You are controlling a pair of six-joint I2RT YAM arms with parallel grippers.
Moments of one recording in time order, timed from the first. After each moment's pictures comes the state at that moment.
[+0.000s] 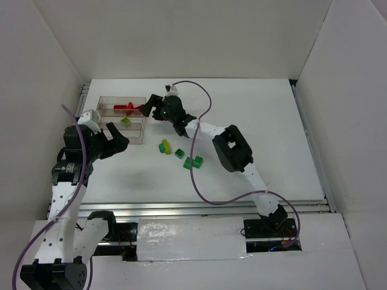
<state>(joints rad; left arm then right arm) 0.05 0.80 0.90 -0.63 0.18 -0.39 0.72 2.57 2.08 0.34 -0.06 0.81</state>
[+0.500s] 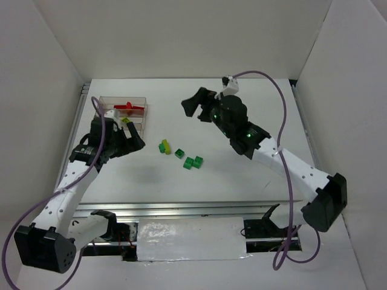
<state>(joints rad) -0.14 1.01 0.92 -0.63 0.08 -0.49 0.71 1.39 1.27 0.03 0.21 0.67</state>
